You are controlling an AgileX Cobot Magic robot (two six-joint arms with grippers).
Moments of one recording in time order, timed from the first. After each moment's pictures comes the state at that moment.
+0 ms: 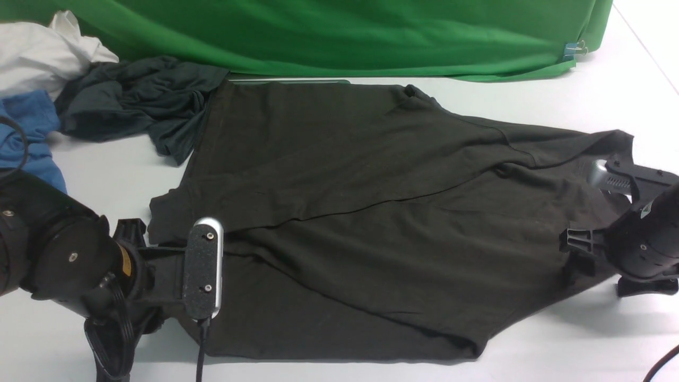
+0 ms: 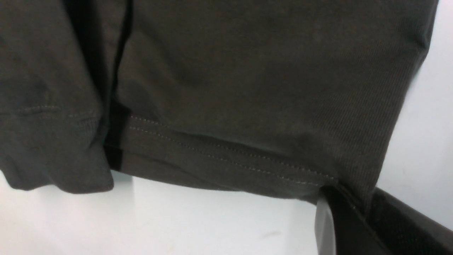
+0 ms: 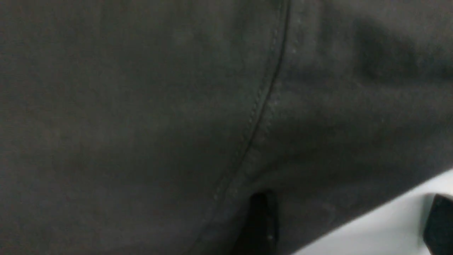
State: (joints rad) right arm 0.08 1.70 -0.84 0.10 0.60 0.25; left arm -0.33 1.35 -0.69 0.21 0.76 1.00
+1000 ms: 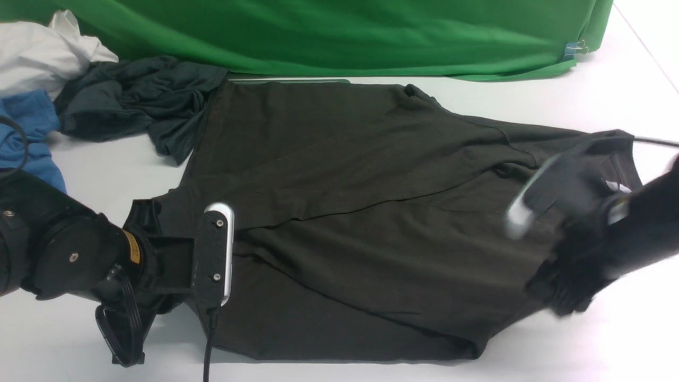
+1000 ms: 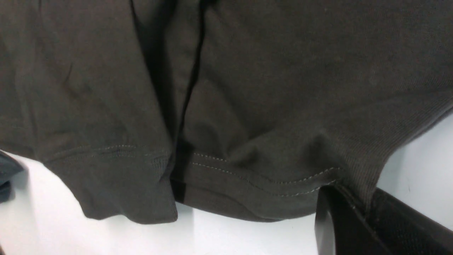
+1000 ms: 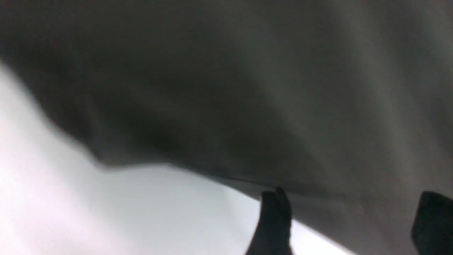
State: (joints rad) right arm 0.35 1.52 -0.81 0.07 0.61 -0.71; left arm -0.33 1.35 -0.69 0.21 0.63 1.05
